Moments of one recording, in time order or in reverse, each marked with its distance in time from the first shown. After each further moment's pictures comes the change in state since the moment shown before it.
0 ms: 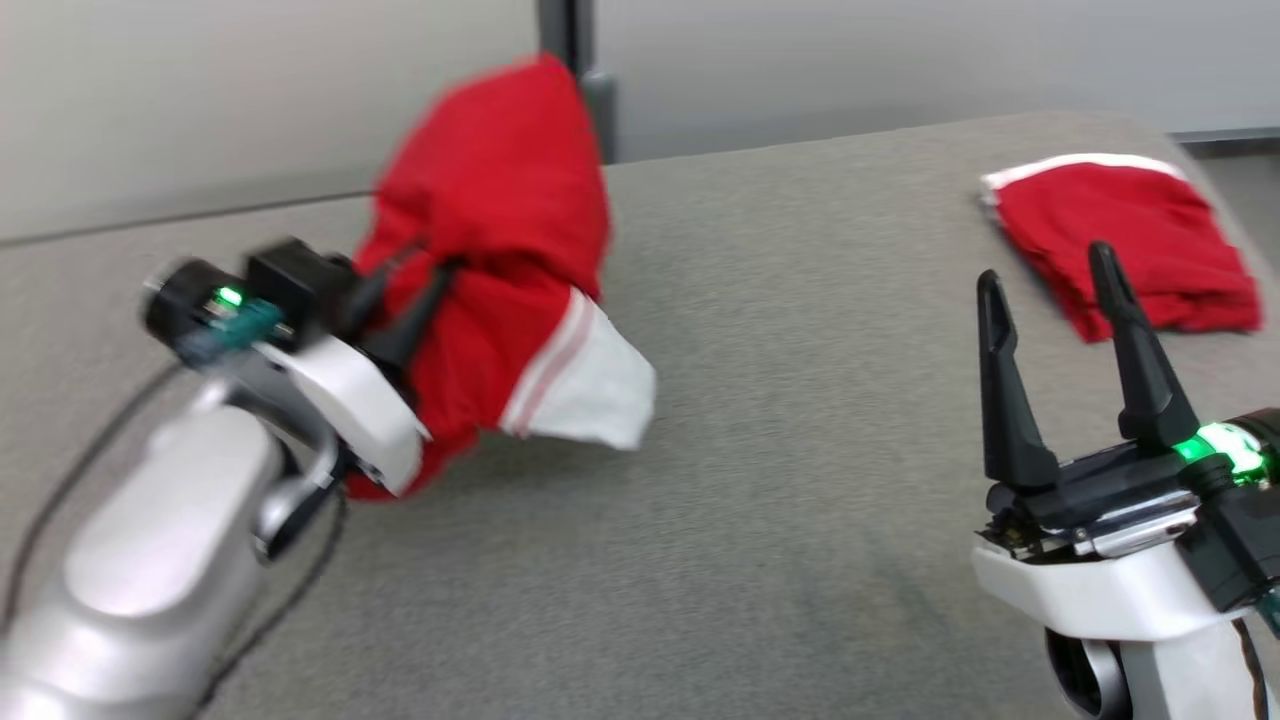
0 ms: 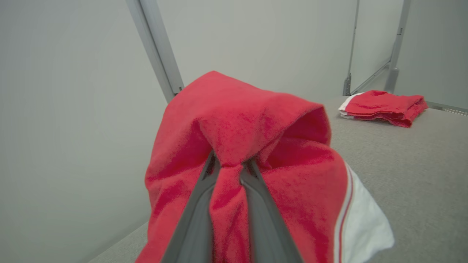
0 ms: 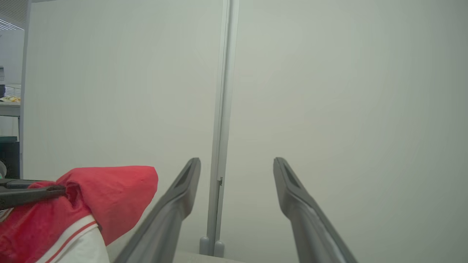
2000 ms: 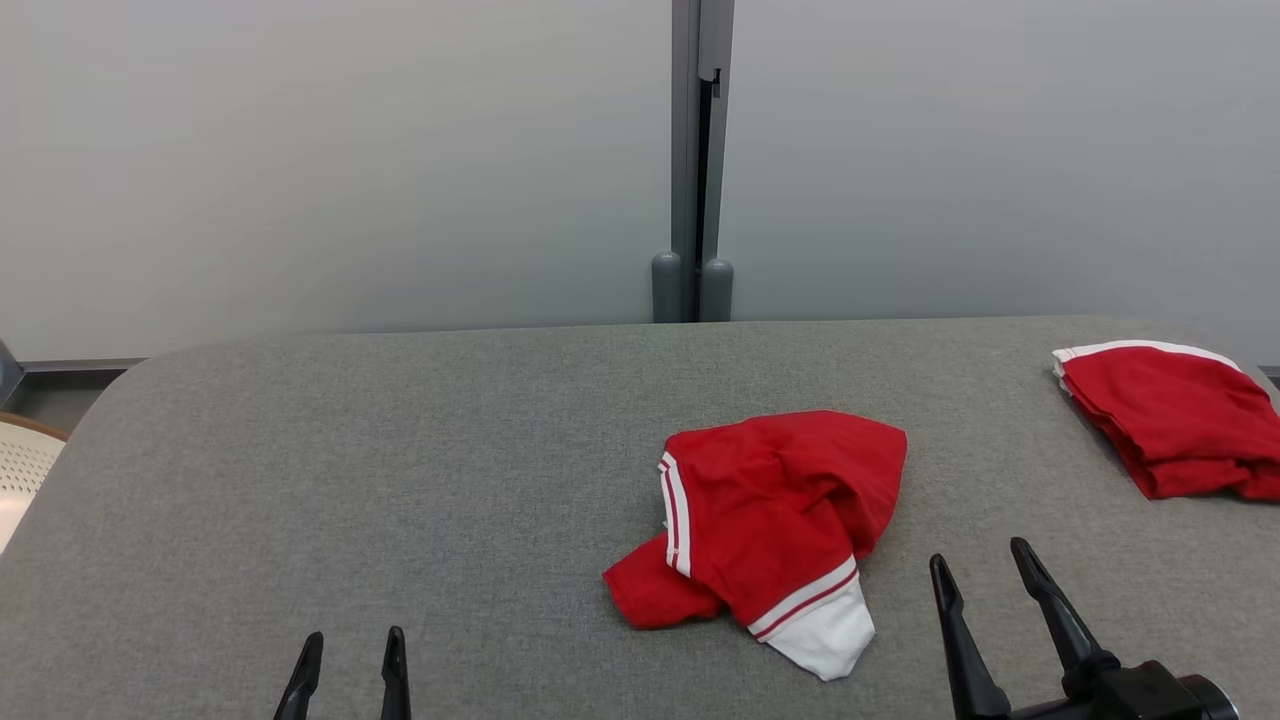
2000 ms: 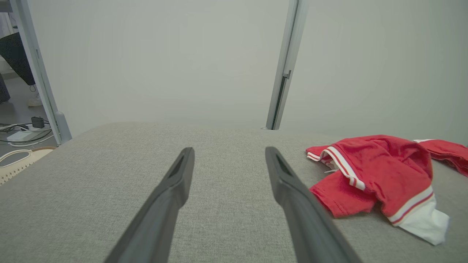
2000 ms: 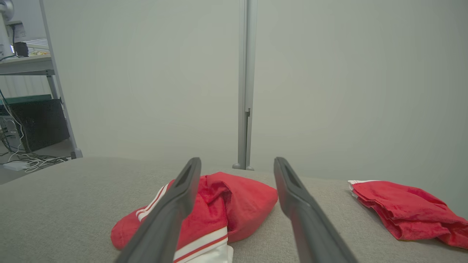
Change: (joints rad) left arm 0.979 -0.428 0.621 -0.303 0.374 0.174 -0.150; right arm 0.323 0.031 -0.011 0.241 -0.012 0.000 0.000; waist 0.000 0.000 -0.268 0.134
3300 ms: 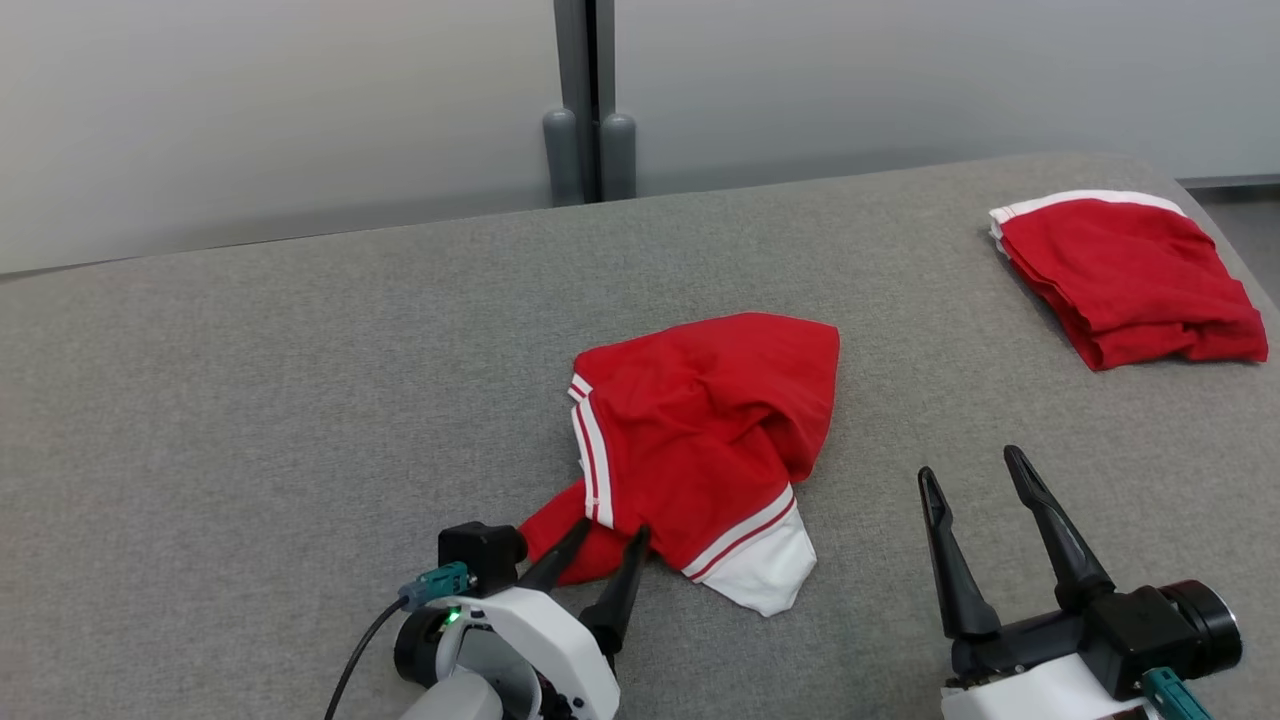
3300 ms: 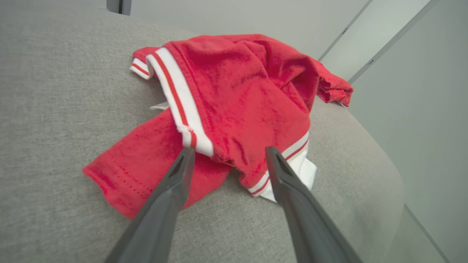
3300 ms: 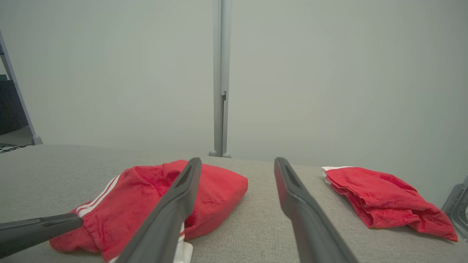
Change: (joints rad) left arm -0.558 -0.002 -0.587 0.512 -0.564 -0.151 0.103; right arm -0.116 0.000 0.007 -0.020 -0.049 0.000 0.000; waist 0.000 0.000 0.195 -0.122
